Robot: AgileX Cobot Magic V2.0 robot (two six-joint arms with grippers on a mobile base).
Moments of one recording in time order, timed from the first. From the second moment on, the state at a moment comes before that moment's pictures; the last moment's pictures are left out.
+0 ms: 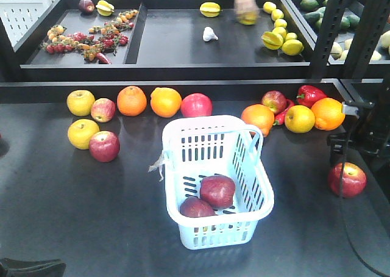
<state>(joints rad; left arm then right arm) -0.49 0.60 -0.31 -0.44 0.49 0.39 -0.23 2.35 -1.83 0.02 1.08 -0.10</state>
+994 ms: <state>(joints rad) -0.49 0.60 -0.31 -0.44 0.49 0.39 -0.23 2.39 -1.83 0.15 1.11 -0.17</state>
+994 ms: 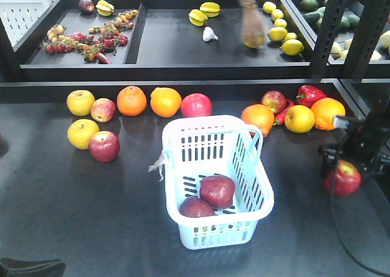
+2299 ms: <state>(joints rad) -0.49 0.60 -0.31 -0.44 0.49 0.39 0.30 1.73 -1.28 0.58 0.88 -0.31</state>
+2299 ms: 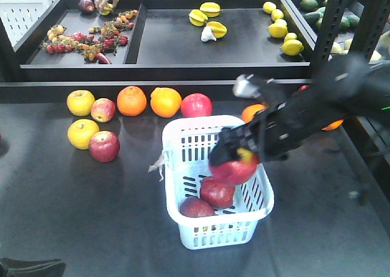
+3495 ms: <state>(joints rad) -0.49 0.60 -0.31 -0.44 0.49 0.39 0.33 1.88 -1.28 0.61 0.75 -0.34</state>
